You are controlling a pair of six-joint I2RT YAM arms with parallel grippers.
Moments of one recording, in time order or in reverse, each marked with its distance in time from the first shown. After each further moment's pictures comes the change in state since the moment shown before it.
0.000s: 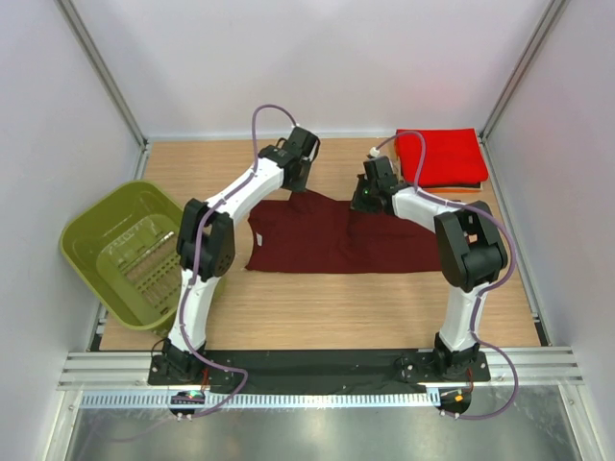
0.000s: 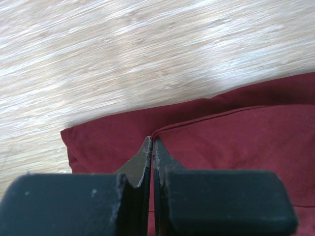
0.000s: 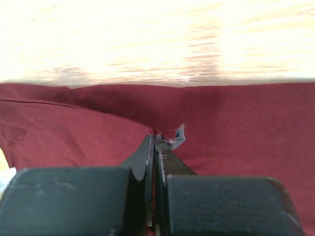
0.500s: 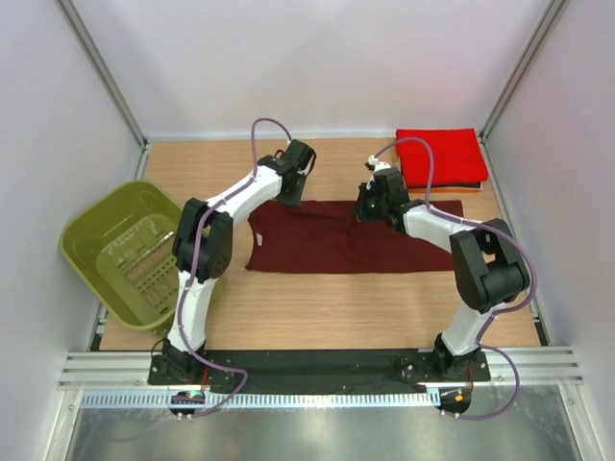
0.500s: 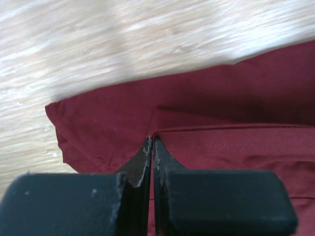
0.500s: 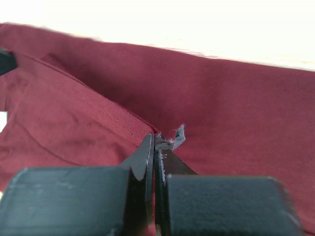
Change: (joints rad) left arm 0.010 -0.034 -0.145 0.007 0.008 -0.019; right arm 0.001 -0.180 -0.235 0.174 -0.087 -0.203
